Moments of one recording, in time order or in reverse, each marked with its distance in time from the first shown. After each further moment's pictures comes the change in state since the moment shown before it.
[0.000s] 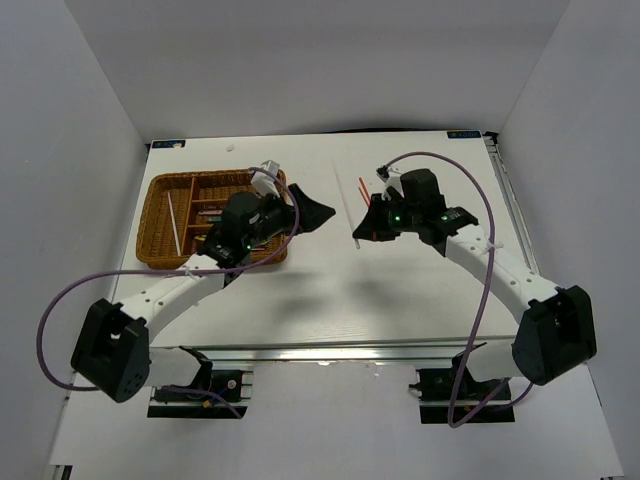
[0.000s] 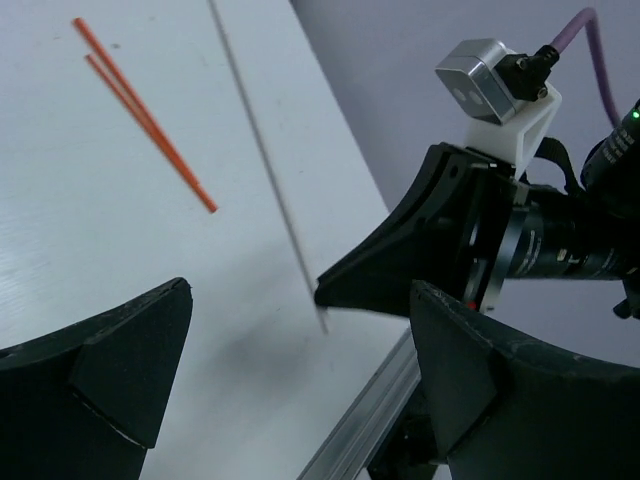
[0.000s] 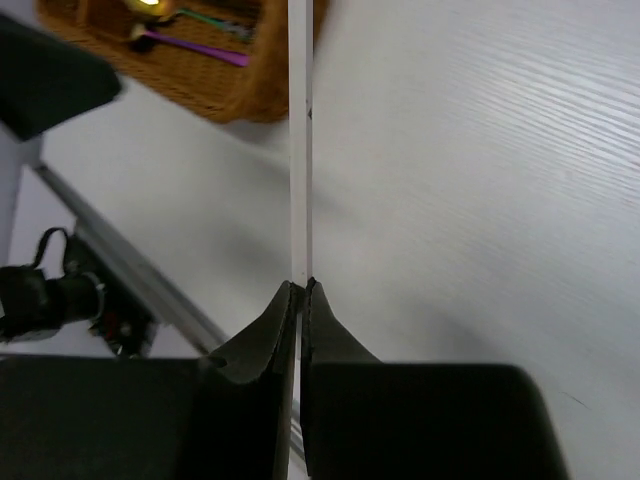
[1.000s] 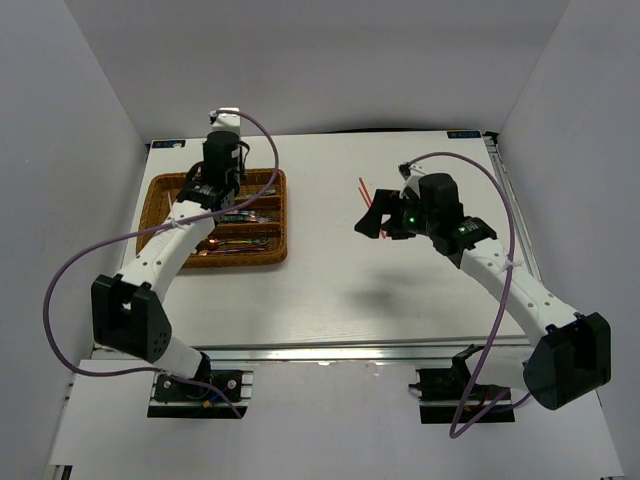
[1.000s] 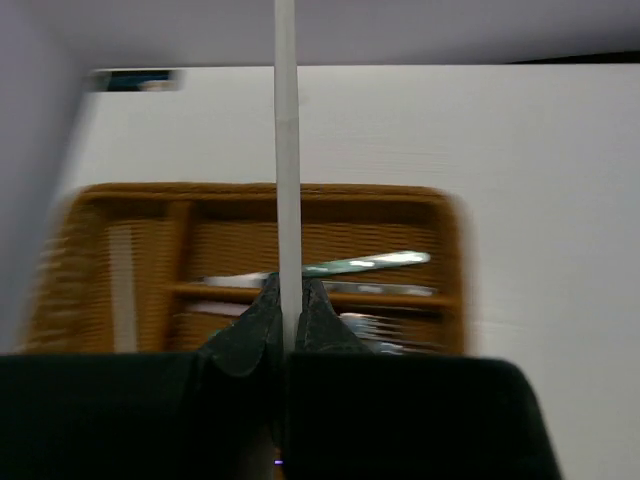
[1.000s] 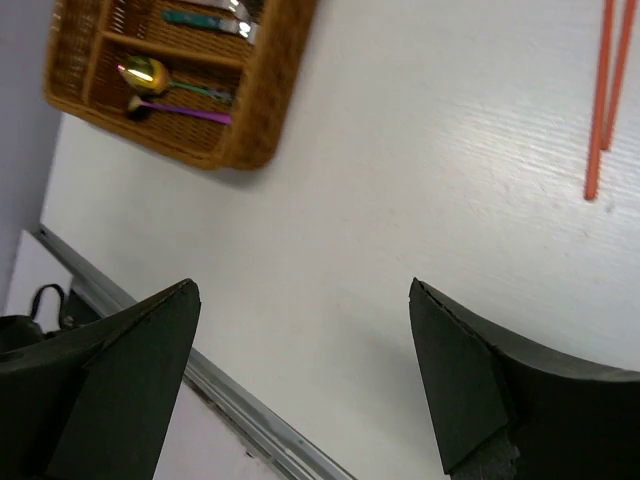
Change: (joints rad) left arm 0.172 0.223 0.515 -0.482 -0.643 0.639; right arm -0.011 -0.142 -0.063 0.084 0.050 0.074
